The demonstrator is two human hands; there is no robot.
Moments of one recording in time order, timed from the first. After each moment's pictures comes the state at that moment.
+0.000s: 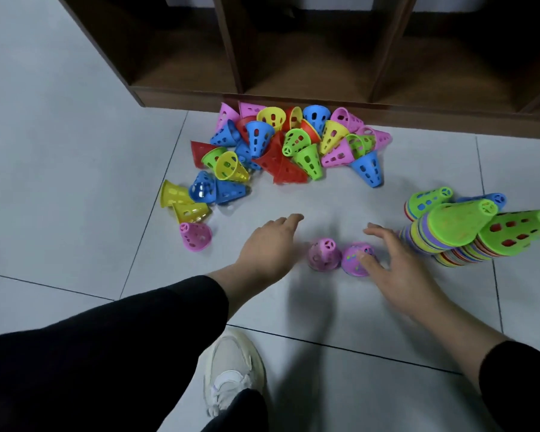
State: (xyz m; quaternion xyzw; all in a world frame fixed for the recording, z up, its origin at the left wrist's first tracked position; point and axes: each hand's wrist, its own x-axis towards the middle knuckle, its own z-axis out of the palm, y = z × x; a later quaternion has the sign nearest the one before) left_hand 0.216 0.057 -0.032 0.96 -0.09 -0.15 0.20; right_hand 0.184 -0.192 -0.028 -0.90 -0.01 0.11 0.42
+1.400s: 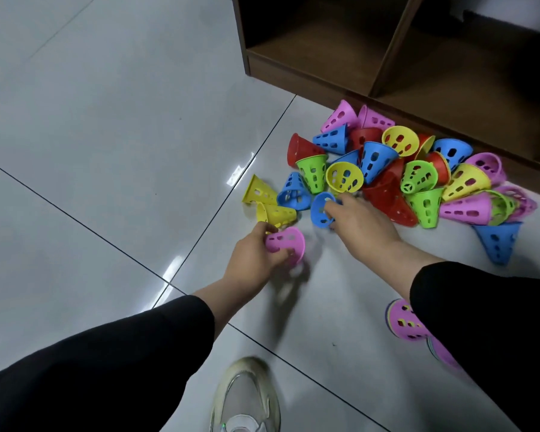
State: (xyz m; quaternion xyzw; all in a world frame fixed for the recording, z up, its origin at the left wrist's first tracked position) left_hand 0.207 0.231 -0.076 0.83 0.29 -0.07 0.47; right_hand 0.349 0.054 -0.058 -0.92 -0.36 0.13 0.01
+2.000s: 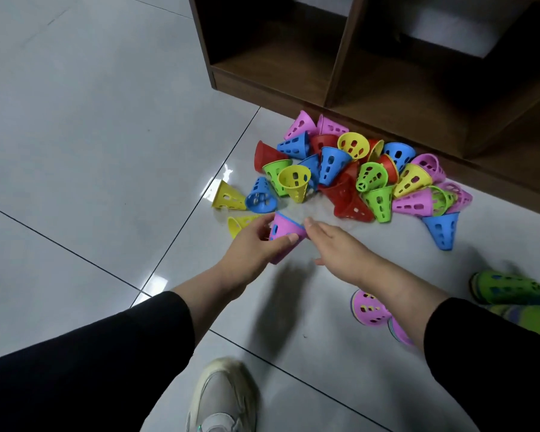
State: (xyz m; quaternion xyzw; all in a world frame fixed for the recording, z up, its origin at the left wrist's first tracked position) left_hand 0.226 0.189 -0.037 0.67 0.20 -0.11 0.71; right_hand 0.296 0.020 -0.013 -0.80 -0.10 0.37 0.45
